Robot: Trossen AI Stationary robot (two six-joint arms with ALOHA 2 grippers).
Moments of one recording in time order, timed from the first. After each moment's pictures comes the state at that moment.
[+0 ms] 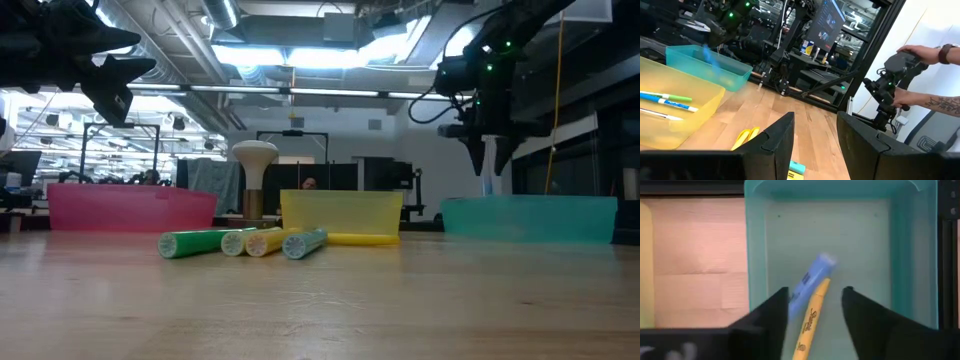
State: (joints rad) left arm -0.20 0.00 0.01 0.09 -0.17 -0.41; right arm -0.84 1.37 1.05 -0.93 0.27 0.70
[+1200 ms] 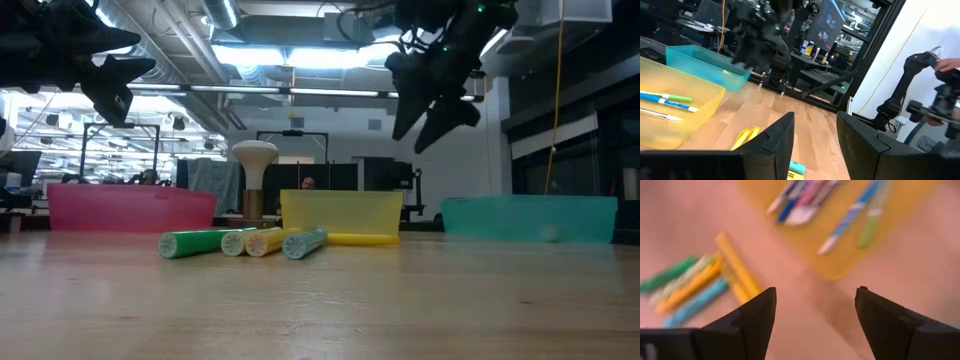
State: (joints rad) left arm -0.20 0.00 0.01 0.09 -0.17 -0.41; right arm -0.18 1.40 1.07 -0.65 0.17 0.58
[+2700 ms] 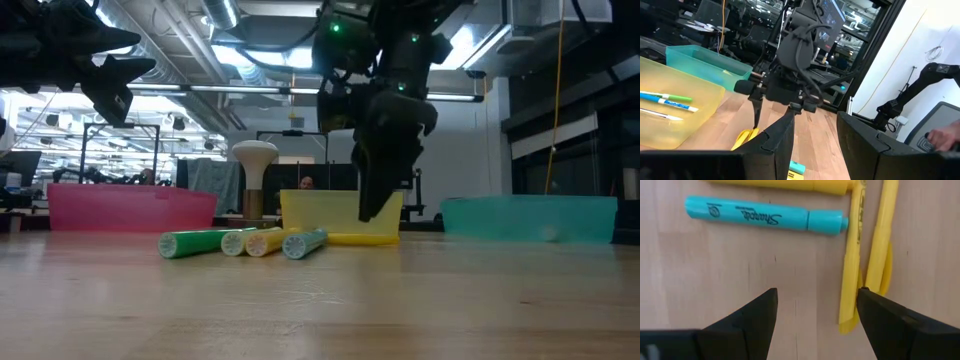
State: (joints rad) left arm -0.20 0.00 0.01 0.09 -0.17 -0.41; right arm 0.03 1.91 1.36 -0.68 -0.06 0.04
